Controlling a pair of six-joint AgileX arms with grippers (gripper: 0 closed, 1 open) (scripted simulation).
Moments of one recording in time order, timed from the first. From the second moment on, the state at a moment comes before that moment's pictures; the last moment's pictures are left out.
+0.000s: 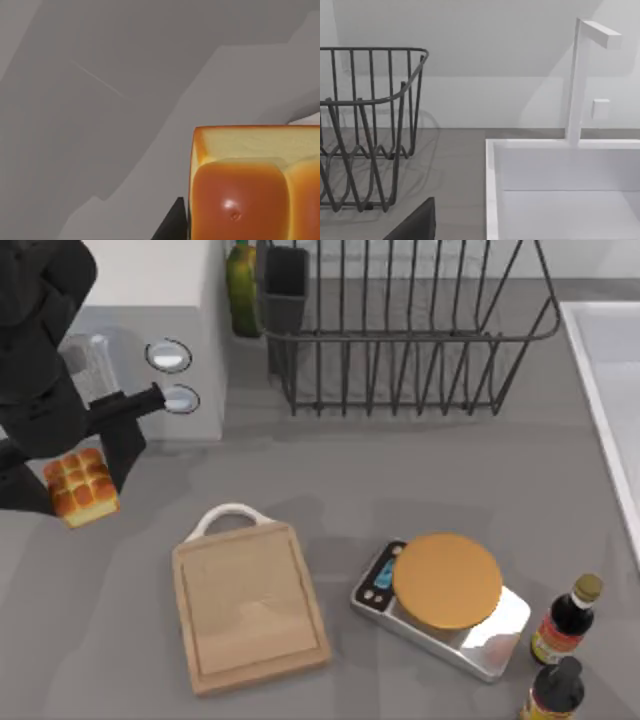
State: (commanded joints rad) left arm -0.22 1.74 1.35 -1.13 0.04 -0.66; right arm 0.00 0.00 0.00 0.00 0.00 0.00
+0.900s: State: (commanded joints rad) left arm -0.55 1.84 1.42 -1.04 0.00 -2.06; right arm 0.00 0.00 0.00 0.00 0.00 0.00
